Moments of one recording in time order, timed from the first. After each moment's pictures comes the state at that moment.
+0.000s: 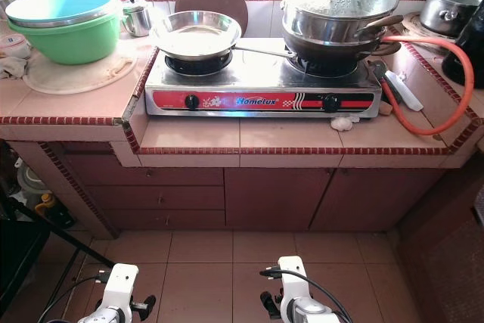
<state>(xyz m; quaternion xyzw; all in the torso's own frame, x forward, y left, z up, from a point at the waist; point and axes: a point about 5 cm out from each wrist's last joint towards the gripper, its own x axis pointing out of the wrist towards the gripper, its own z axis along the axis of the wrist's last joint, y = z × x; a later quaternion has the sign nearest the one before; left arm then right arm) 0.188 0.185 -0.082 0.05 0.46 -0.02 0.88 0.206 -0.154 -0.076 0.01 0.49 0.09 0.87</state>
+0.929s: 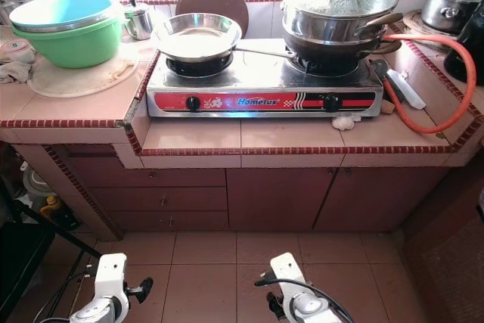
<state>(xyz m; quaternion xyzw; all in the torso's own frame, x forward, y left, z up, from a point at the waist) 0.202 0.193 -0.073 -0.03 0.43 0.03 0.90 0.212 -0.161 -0.072 -0.13 0.46 0.12 0.87</state>
